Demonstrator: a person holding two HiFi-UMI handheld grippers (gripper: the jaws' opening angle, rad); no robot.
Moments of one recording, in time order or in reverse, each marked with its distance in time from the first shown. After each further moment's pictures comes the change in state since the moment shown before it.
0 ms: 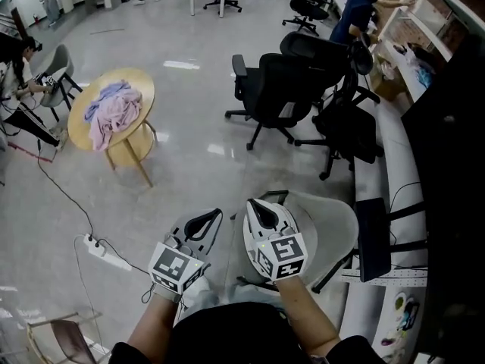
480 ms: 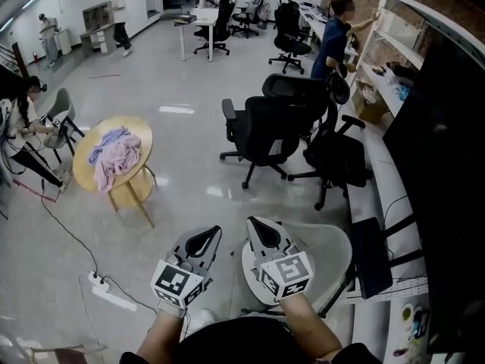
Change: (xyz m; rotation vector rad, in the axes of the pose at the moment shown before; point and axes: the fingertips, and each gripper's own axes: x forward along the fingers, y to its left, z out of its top) left arm 0.002 -0.019 0.066 0.057 -0.120 -0.012; right arm -0.047 -0.001 0.084 -0.042 -0.202 0.003
